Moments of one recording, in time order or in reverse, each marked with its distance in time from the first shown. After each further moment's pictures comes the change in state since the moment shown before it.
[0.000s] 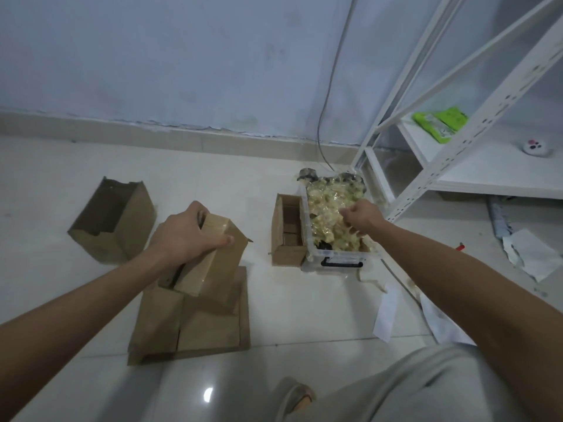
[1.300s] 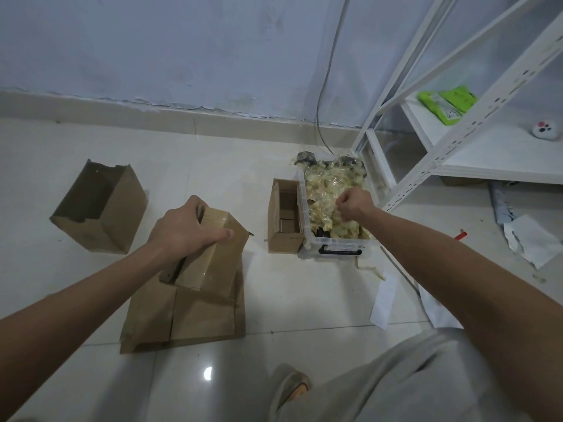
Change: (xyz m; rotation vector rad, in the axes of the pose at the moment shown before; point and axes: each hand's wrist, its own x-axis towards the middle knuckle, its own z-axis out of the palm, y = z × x) left_hand 0.010 -0.001 0.028 -0.020 -0.032 -0.023; right_hand 0.030 0.003 0.026 -0.068 0.046 0.033
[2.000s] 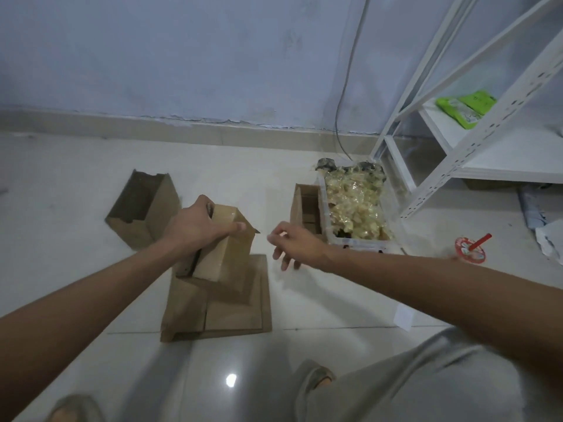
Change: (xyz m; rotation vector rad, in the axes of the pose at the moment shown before) left_hand -0.025 -0.007 -0.032 -0.029 0.052 -0.087; right_hand -0.173 -0.092 0.070 0.306 -0.605 -0.302
